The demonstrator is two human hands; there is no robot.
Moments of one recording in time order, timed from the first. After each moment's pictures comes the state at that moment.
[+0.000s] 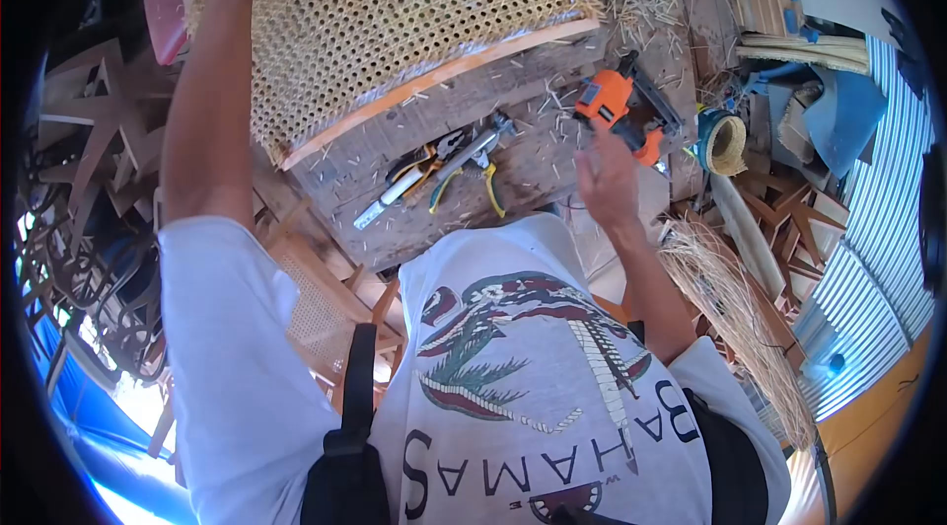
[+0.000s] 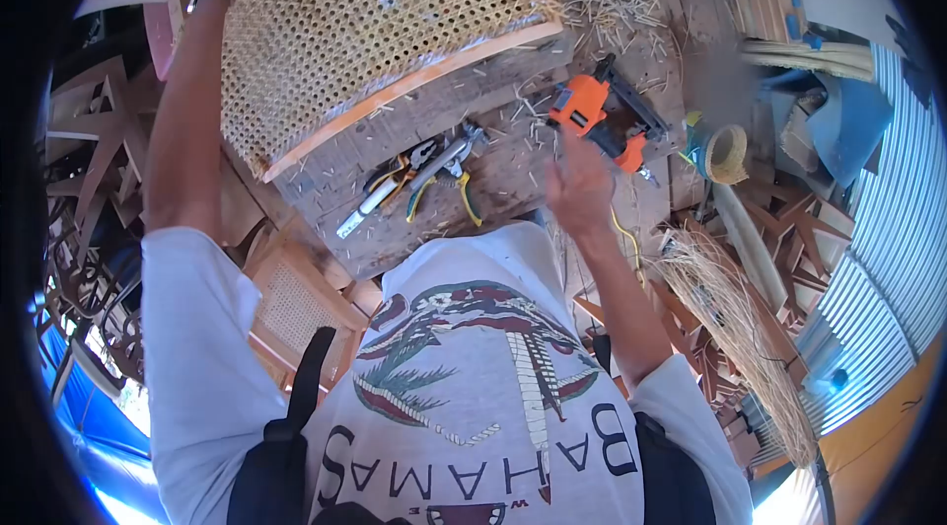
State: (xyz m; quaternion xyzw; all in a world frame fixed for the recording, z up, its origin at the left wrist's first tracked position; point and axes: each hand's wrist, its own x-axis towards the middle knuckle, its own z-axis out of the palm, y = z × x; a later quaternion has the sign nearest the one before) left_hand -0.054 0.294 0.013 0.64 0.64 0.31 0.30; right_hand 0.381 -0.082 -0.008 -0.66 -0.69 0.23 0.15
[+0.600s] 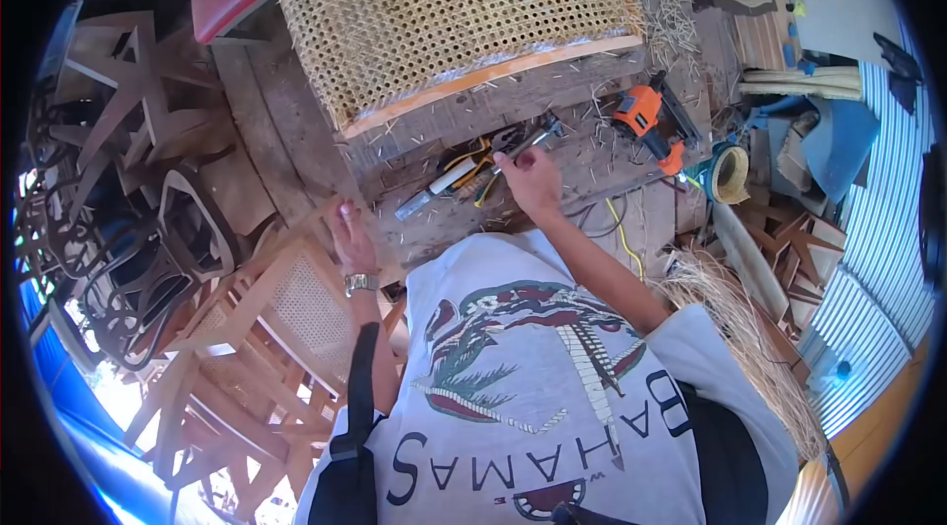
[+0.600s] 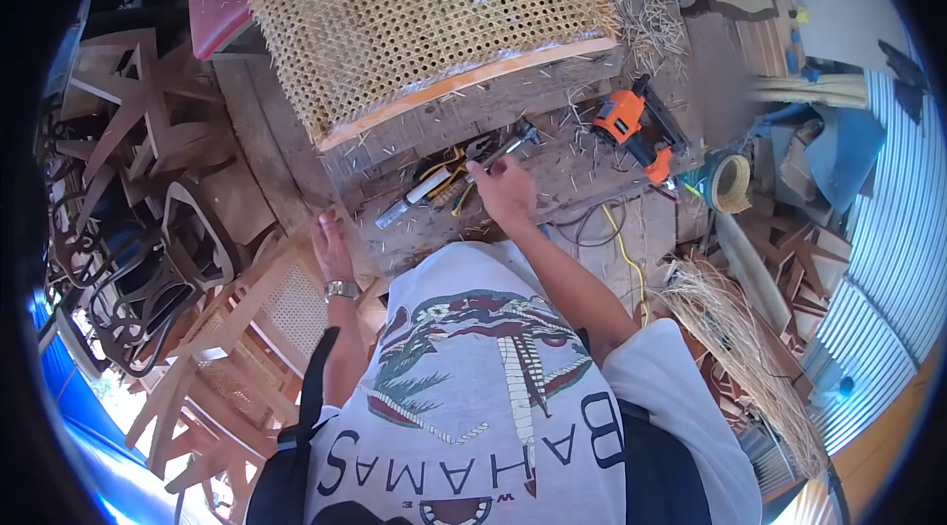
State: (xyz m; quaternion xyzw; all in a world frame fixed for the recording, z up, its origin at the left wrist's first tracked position) left_hand -0.119 -0.245 -0.097 0.23 0.82 0.38 0.36; right_hand 0.201 -0.119 -0.073 -0.79 -0.46 0.40 0.07
